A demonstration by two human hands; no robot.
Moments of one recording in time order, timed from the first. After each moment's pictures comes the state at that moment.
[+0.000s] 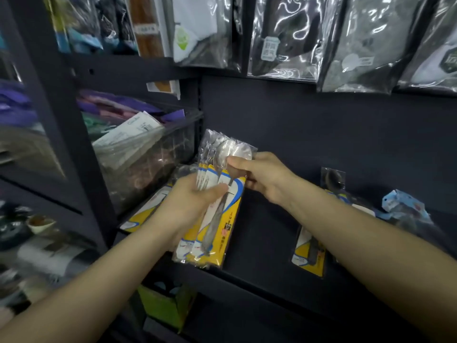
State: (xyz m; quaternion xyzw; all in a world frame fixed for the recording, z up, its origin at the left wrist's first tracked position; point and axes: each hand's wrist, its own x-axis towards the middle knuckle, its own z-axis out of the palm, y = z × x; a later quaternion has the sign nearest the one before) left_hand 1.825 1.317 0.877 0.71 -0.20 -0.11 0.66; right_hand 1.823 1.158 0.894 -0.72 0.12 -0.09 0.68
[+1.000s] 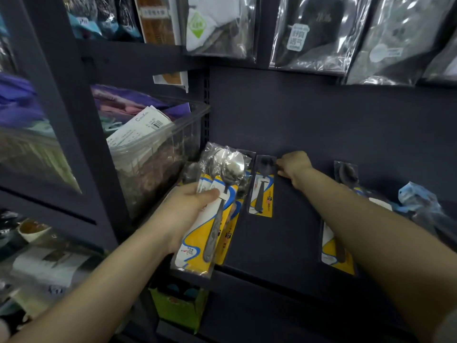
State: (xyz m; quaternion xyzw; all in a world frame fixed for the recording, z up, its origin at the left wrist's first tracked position) left_hand 1.857 1.354 0.867 0.65 -0.15 -0.27 0.70; right_hand 1.879 1.094 0.858 -0.82 0.35 -0.19 0.41
